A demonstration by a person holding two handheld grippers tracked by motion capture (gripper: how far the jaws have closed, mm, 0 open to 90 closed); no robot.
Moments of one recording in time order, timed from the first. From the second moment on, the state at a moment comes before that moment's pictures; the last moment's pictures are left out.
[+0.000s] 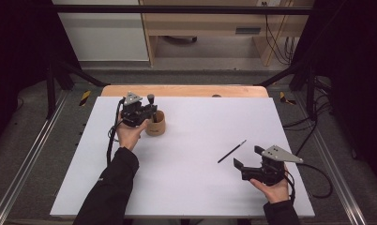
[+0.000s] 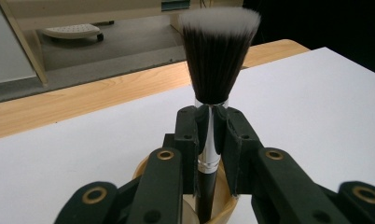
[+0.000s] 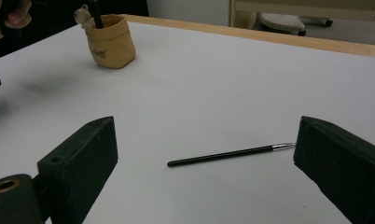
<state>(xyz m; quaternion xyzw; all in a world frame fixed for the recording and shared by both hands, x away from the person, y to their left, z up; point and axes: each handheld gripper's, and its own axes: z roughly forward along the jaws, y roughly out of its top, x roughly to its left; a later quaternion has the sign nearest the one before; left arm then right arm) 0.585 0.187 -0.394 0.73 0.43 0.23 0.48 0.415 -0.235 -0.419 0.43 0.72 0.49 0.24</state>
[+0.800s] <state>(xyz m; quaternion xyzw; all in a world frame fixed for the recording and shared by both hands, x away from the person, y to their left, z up) 0.575 0.186 -0.400 0.75 0.42 0.23 0.46 0.414 -0.233 -0.417 0.43 0.71 0.50 0.24</state>
